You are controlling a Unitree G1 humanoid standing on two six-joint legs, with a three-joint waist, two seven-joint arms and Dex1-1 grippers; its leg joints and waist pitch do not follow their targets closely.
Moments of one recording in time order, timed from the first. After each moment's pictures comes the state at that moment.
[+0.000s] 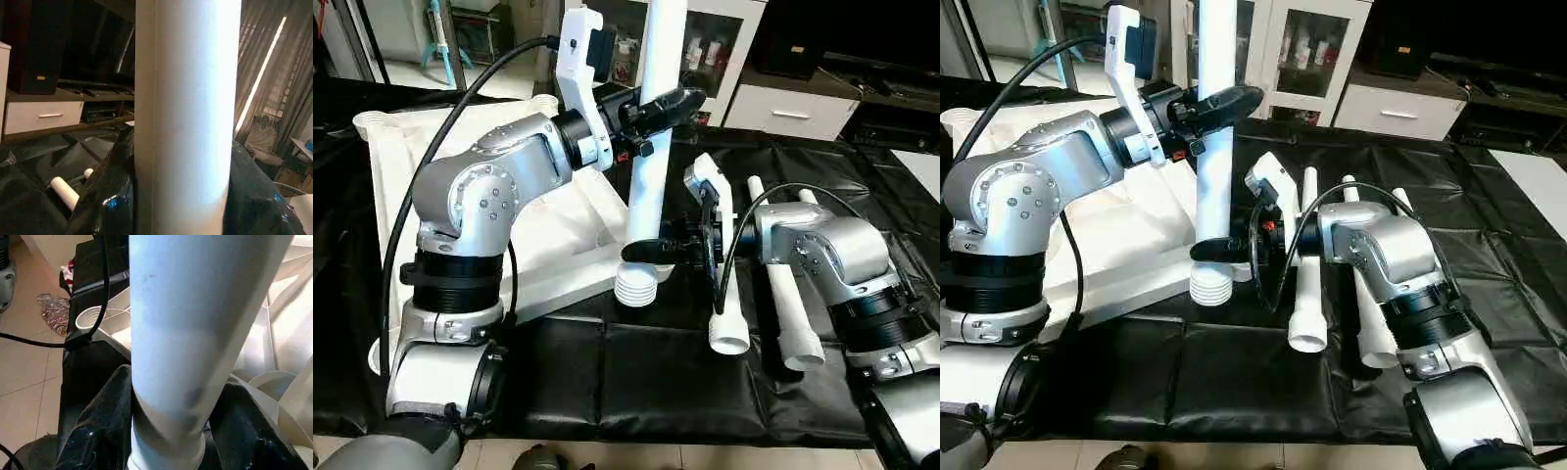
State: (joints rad) left arm -0.91 0.18 0.08 0.02 -0.63 0.89 -0.52; right arm -0.74 -0.40 0.25 0.22 0.46 0.79 1.09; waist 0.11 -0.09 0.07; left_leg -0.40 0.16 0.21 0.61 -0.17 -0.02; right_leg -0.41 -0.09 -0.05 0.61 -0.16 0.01
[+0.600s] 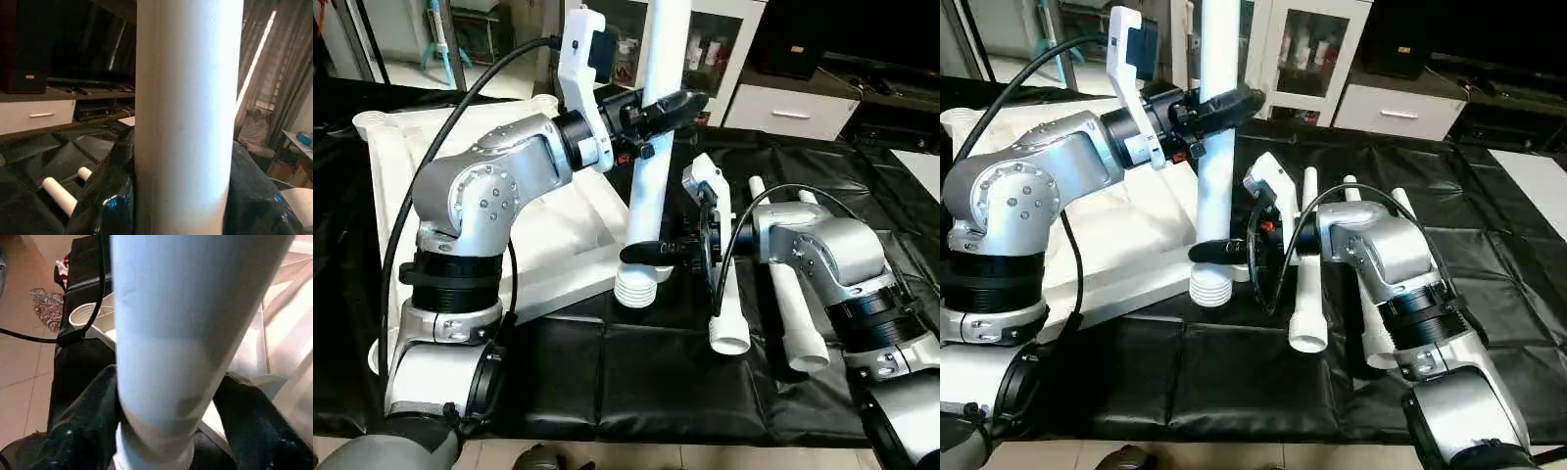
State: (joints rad) left arm -0.91 0.19 0.06 0.01 -0.64 0.90 -0.55; right arm -0.74 -0.39 0.25 0.23 0.42 0.74 1.09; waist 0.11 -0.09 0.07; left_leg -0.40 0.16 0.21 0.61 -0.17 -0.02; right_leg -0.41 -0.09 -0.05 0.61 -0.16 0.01
